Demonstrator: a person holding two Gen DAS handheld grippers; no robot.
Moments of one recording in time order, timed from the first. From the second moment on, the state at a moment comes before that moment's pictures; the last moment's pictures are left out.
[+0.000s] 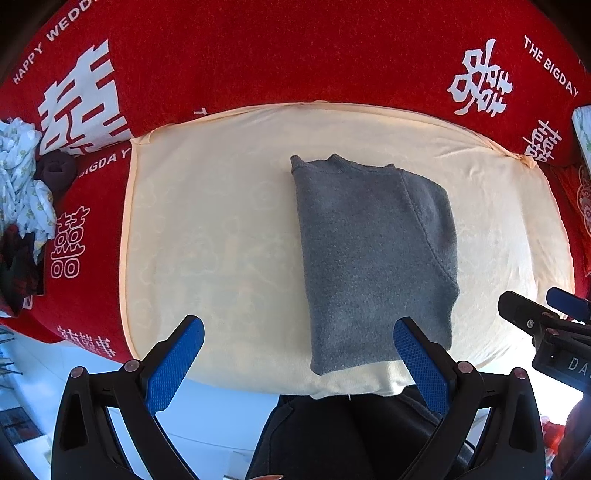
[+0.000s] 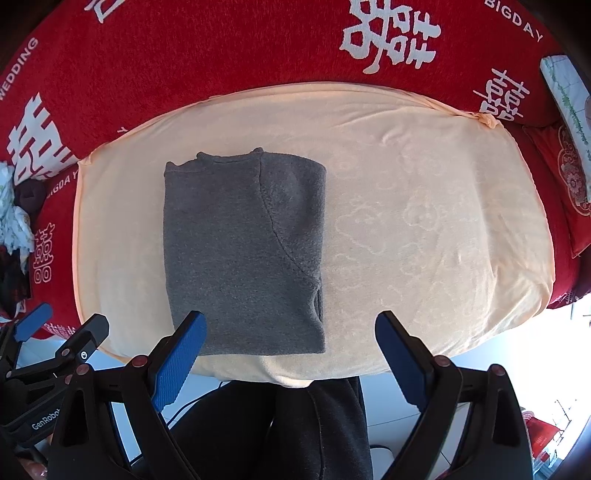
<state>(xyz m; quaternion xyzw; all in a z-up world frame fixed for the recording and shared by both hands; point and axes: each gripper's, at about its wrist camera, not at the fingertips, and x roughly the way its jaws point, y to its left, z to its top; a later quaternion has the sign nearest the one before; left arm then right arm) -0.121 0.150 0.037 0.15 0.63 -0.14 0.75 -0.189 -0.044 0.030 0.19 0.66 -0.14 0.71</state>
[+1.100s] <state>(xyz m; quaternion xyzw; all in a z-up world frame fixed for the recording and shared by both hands) -0.121 0.148 0.034 0.16 0.62 -0.15 0.75 -0.179 -0.033 0.025 0.17 0.67 -0.13 0.71</state>
